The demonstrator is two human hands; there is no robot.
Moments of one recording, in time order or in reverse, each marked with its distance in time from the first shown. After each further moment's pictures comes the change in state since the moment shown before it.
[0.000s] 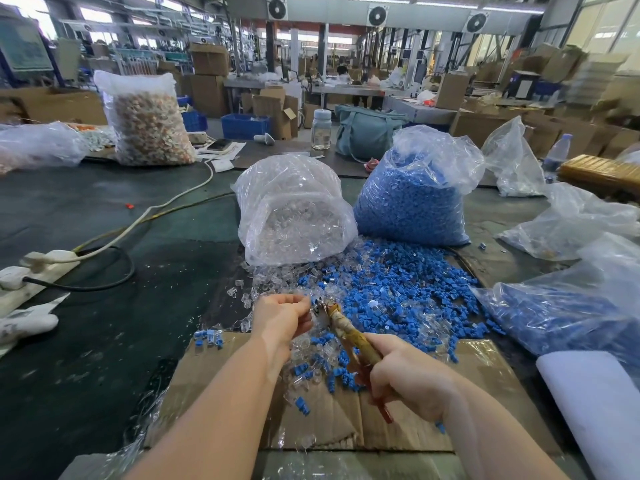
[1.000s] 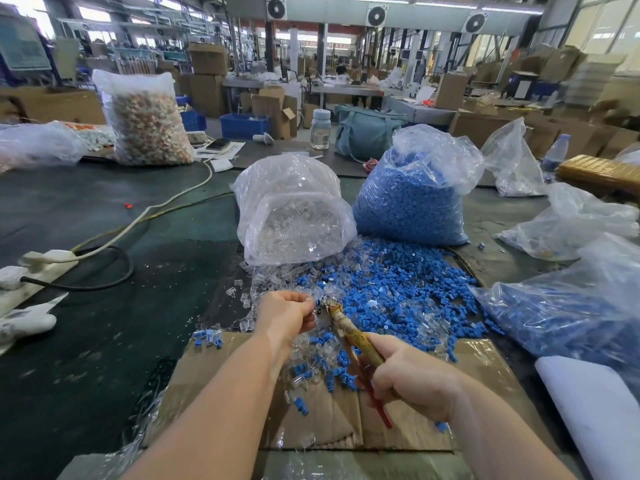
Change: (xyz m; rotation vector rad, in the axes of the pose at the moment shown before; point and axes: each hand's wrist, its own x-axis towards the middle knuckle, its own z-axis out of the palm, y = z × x) left_hand 0.002 0.001 0.004 0.123 -0.029 0.052; right_hand -0.010 -0.005 -0.003 -0.027 -0.071 -0.018
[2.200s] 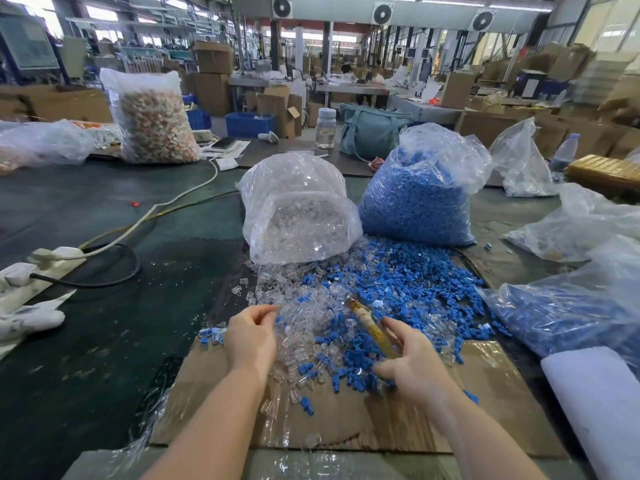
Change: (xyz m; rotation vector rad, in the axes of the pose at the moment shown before) left_hand 0.001 -0.037 -0.032 0.247 0.375 0.178; right_hand 0.030 0.033 -0.002 -0.216 0.522 -0.147
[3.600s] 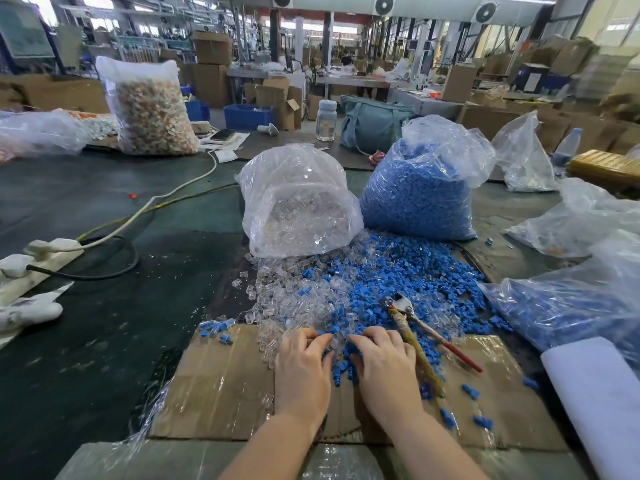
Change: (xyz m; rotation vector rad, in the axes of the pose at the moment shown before) left_hand -0.054 -0.040 0.038 0.605 -0.201 0.511; right_hand 0.003 0.017 0.052 -0.714 0.275 -0.316
